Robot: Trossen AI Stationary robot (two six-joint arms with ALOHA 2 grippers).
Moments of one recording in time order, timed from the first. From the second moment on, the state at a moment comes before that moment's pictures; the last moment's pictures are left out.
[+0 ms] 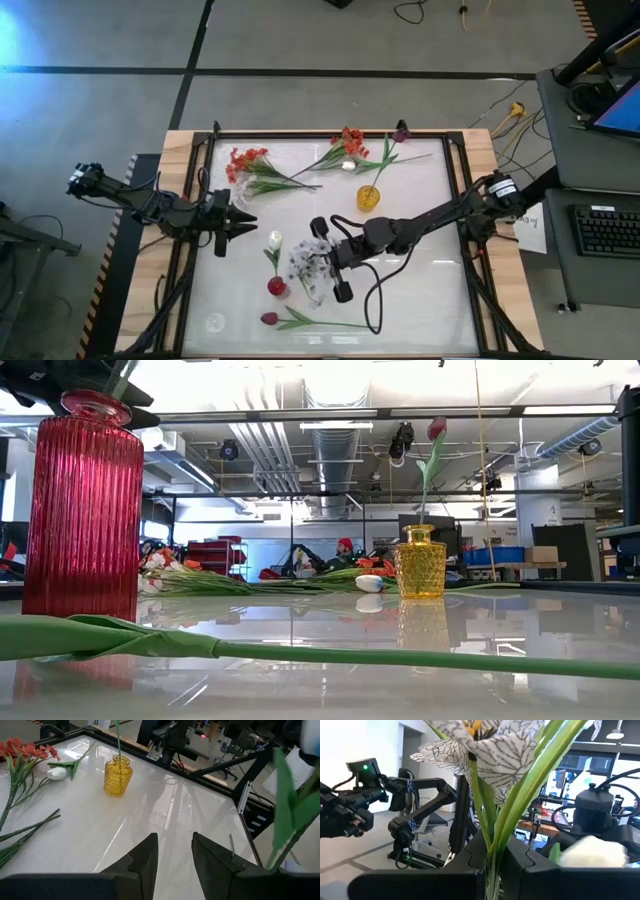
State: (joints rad) left arm -0.38 0.49 0.41 -0.23 -0.40 -0.53; right arm 0.29 1.80 1.22 0.79 -0.11 -0.14
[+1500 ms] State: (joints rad) left arm -0.38 0.49 0.41 -0.22 -0.51 -0.53; right arm 0.29 1.80 1.22 0.72 -0.03 -0.08
